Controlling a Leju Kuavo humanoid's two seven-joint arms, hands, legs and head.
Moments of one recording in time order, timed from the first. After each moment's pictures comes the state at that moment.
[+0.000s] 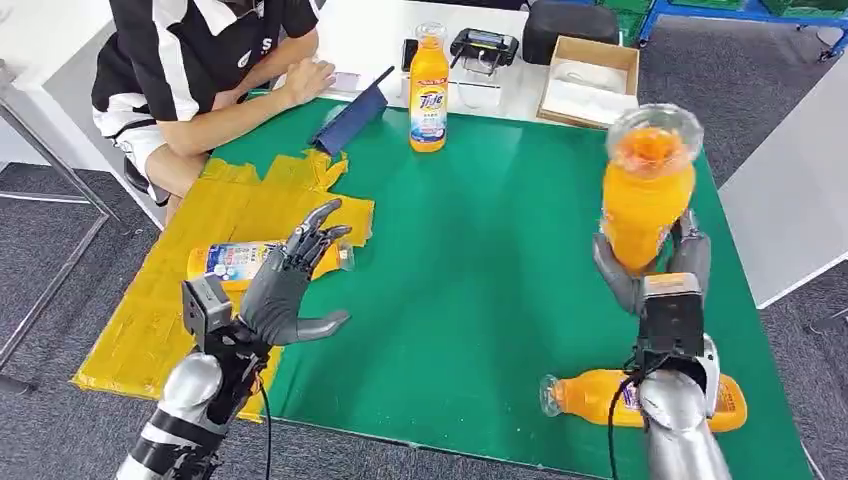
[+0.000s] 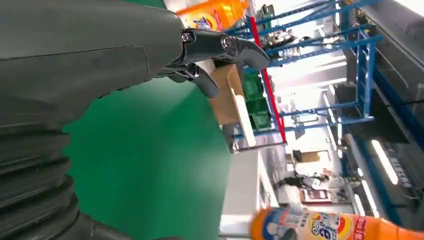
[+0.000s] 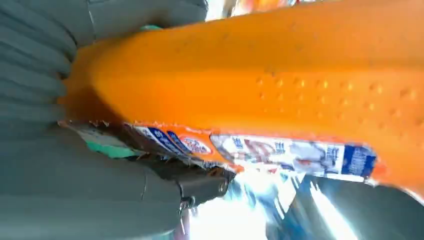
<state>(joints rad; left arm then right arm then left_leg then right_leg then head) -0.16 0.05 -0.26 -1.62 0.16 -0.26 -0.38 -0.20 -0.03 0.18 -1.62 0.12 -0.25 -0.27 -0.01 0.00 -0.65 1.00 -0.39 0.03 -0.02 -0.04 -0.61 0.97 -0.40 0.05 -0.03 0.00</state>
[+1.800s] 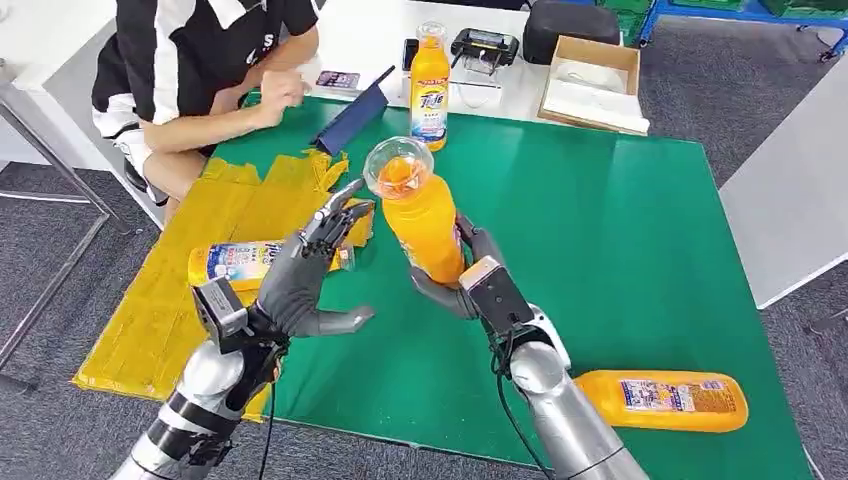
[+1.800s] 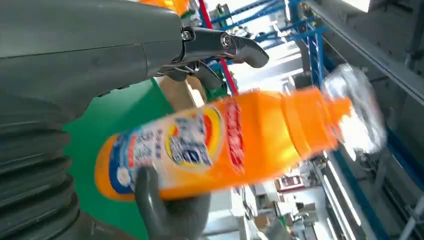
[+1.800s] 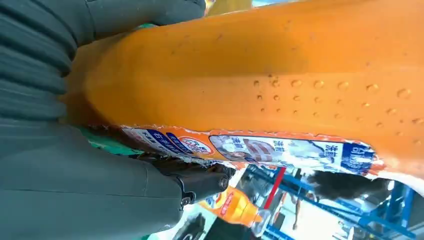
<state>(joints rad) -0.25 0.06 -0.41 -1.63 0.12 -0.17 -0.46 -0.42 0.12 0.57 -1.21 0.05 -0.11 -0.31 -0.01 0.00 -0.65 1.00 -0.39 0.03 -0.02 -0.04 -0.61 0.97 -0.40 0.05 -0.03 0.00</state>
